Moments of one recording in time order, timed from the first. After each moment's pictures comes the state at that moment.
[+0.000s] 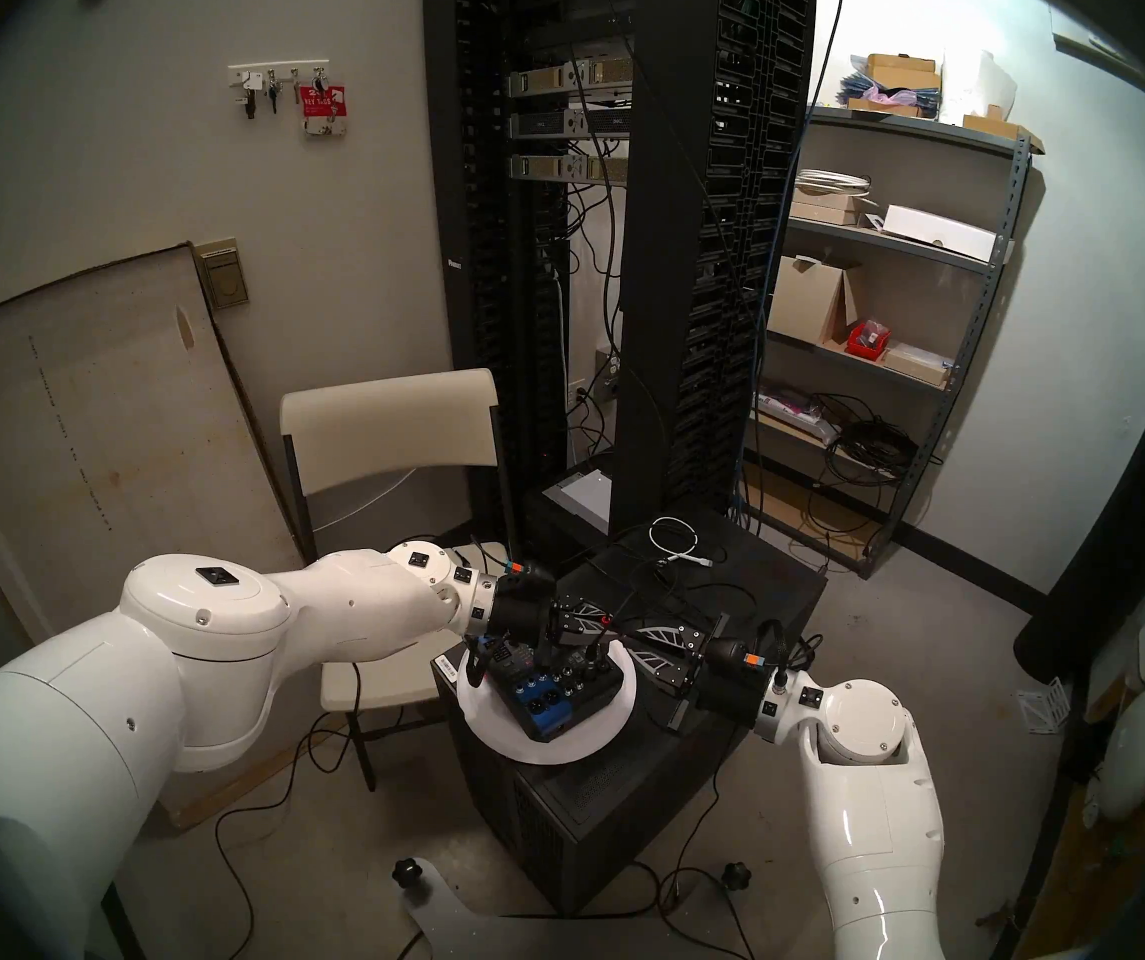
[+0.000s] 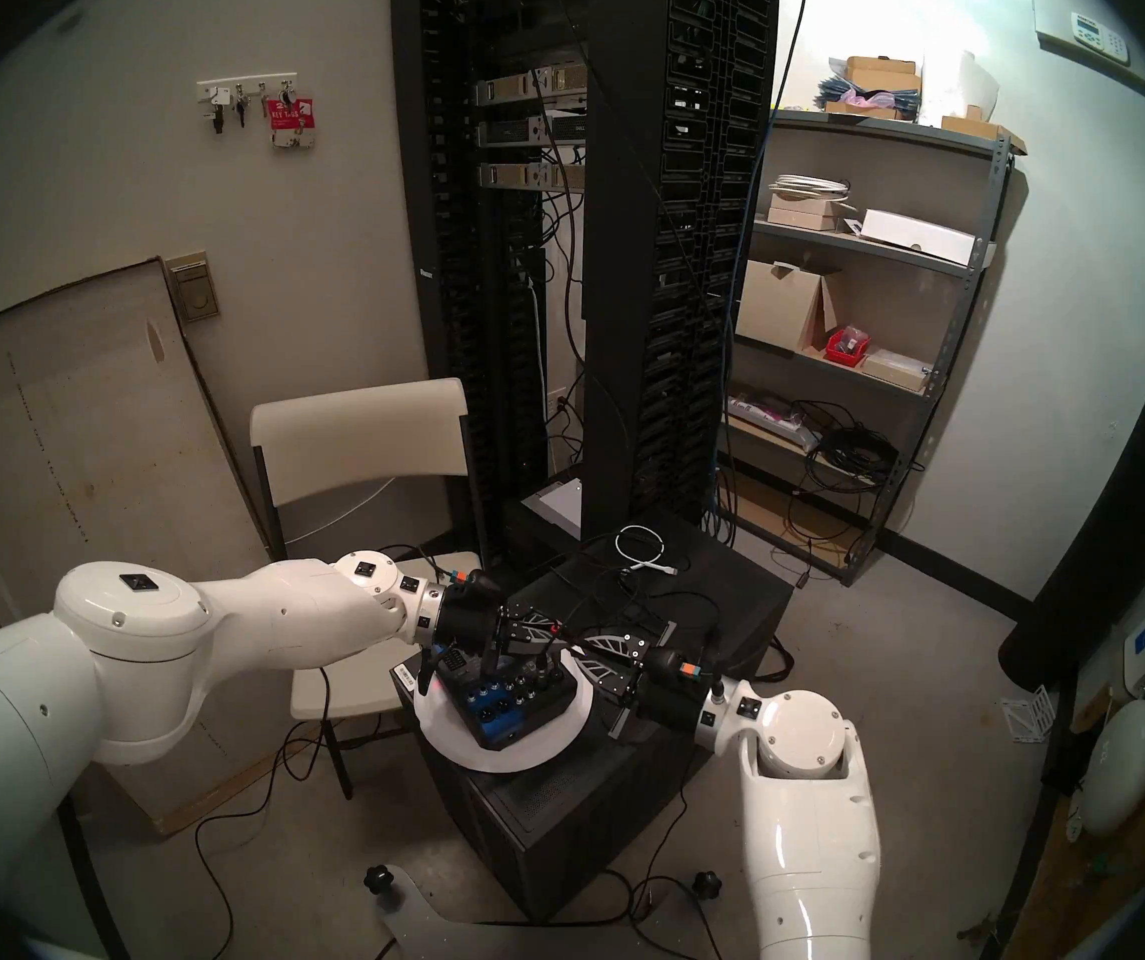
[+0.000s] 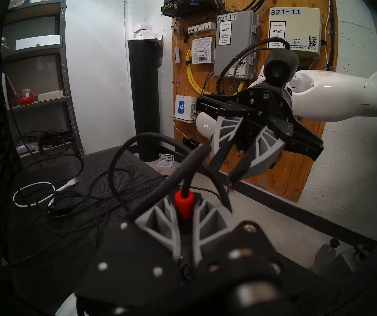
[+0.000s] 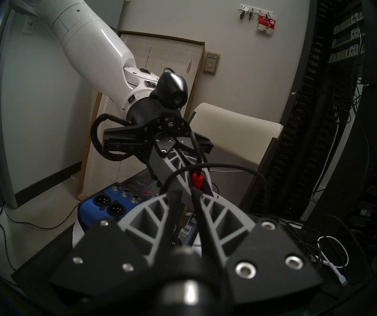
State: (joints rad) left arm 0.51 -1.28 0.35 -0.55 -1.45 -0.60 -1.13; right arm -1.62 -1.61 1.81 -1.51 -0.26 -0.30 1.18
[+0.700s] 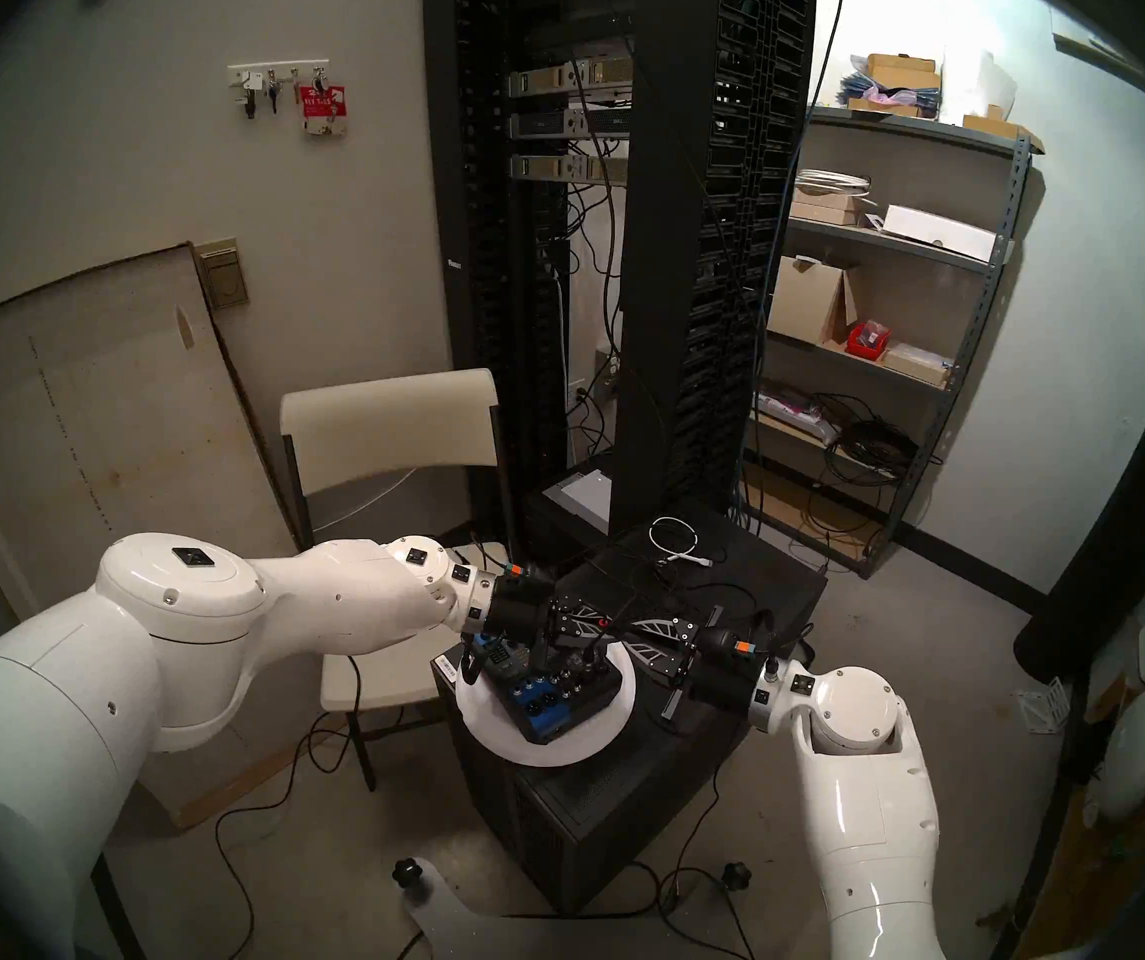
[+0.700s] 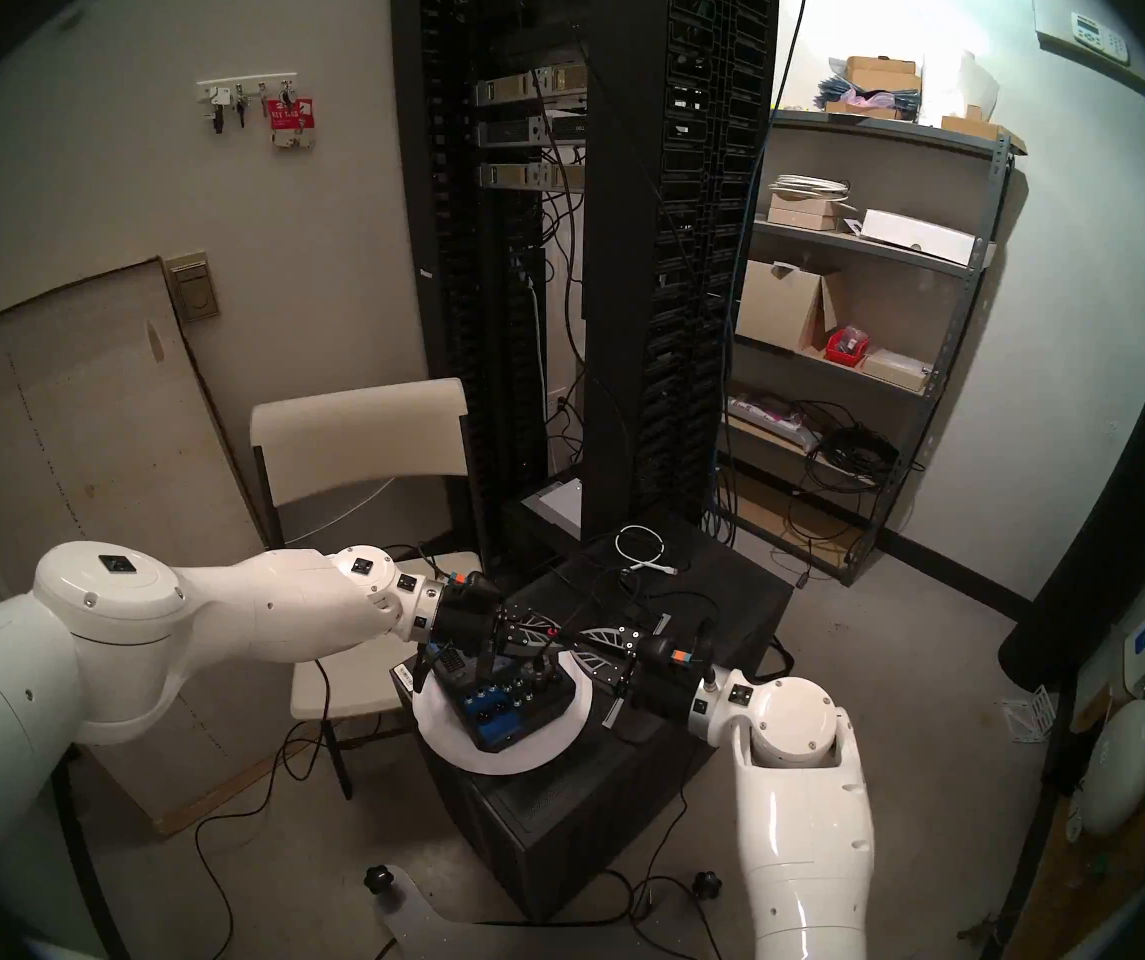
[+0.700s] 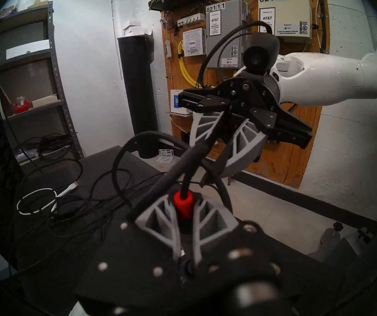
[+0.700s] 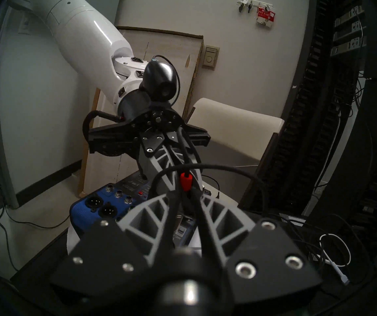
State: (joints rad) left arm 0.47 -1.22 0.40 -0.66 -1.38 -0.63 -1.05; right arm -1.59 -1.61 1.79 -1.51 -0.29 -0.25 1.15
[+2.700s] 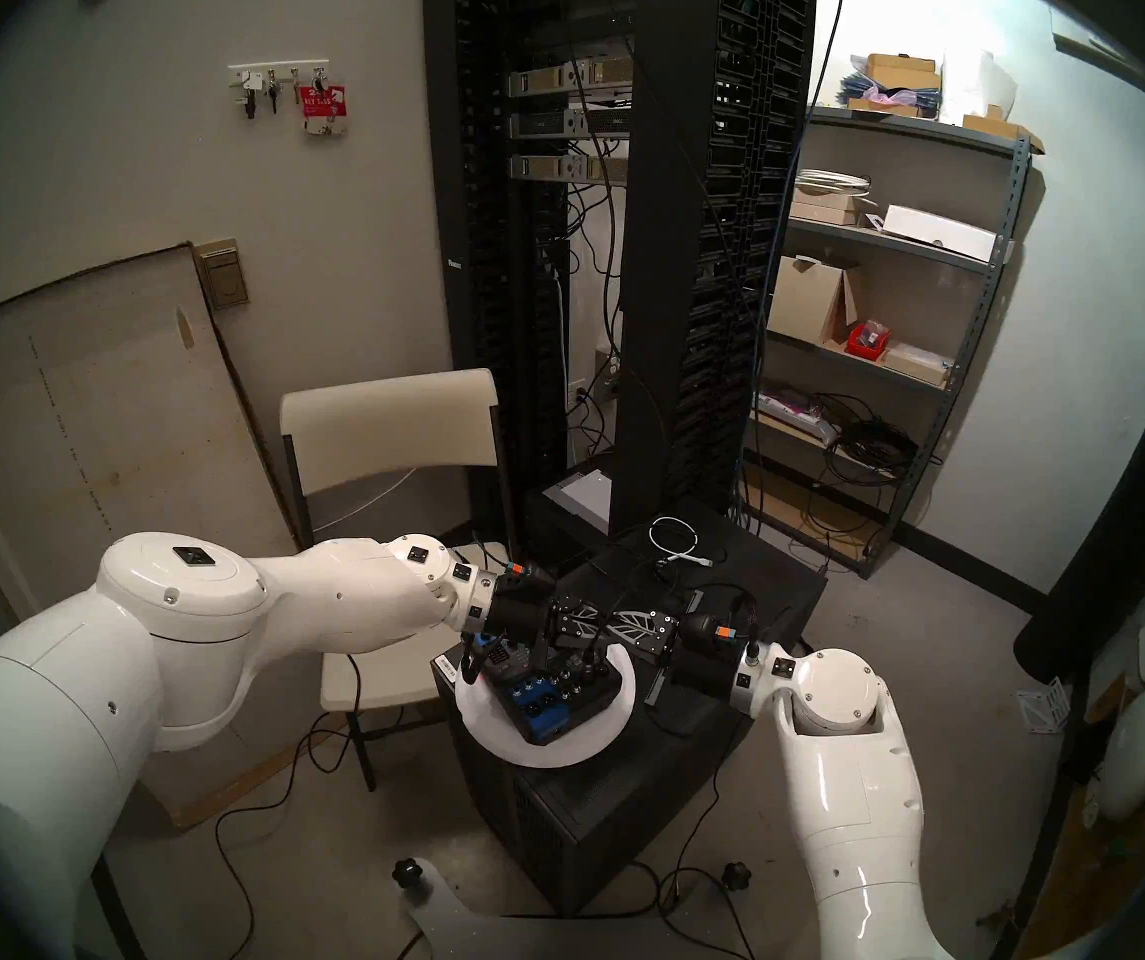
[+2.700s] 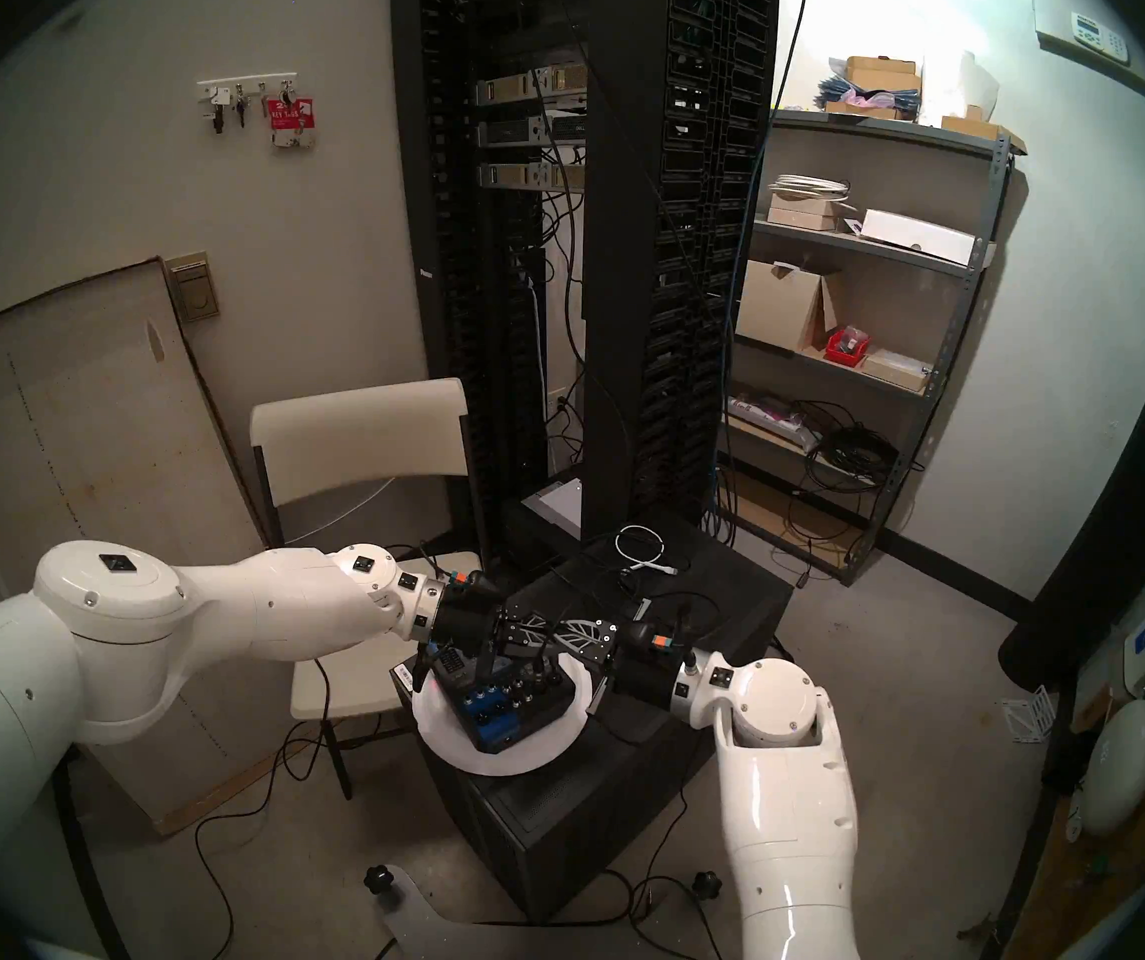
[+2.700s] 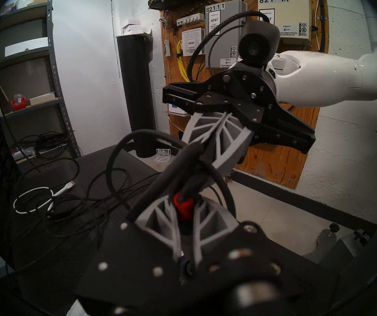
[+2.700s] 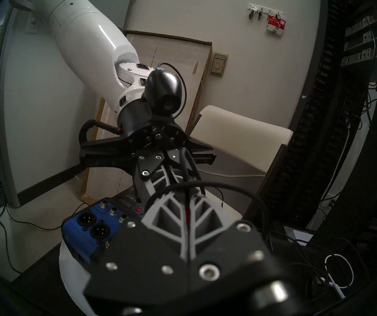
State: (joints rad) left arm 0.47 -1.23 0.39 -0.64 -1.39 -0.62 -1.07; right arm -1.54 -1.62 1.76 -1.47 -0.29 -0.27 1.17
